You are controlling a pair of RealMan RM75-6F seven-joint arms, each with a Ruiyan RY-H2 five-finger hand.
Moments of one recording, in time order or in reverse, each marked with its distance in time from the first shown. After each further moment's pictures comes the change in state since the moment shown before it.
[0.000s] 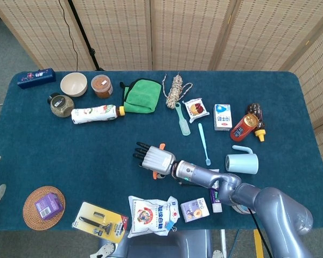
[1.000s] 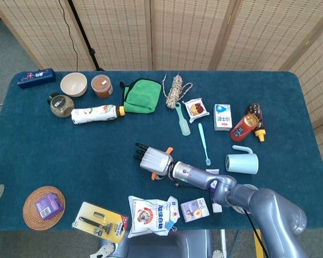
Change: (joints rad) left arm 0.004 -0.004 -0.002 0.021 -0.002 -0.001 -0.024; right arm 0.010 -0.036 0.001 0.013 0.045 -0.052 -0.056
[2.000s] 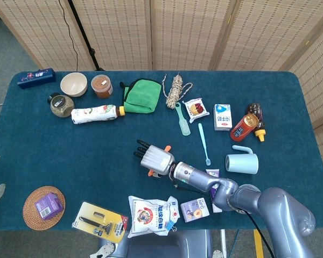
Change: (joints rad) left arm -0.002 0.007 -0.002 -0.004 0.013 0.003 -0.014; right arm -0.034 0.046 0.055 -0.120 0.078 -0.004 -0.116
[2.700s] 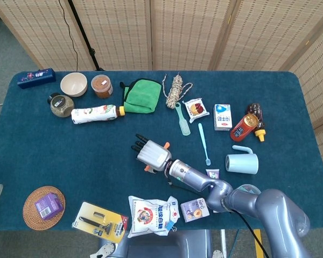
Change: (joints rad) left arm 0.008 0.007 0.003 0.009 0.004 0.008 -0.026; right arm -0.012 -0.044 0.079 0.009 0.101 -0.025 -0.105
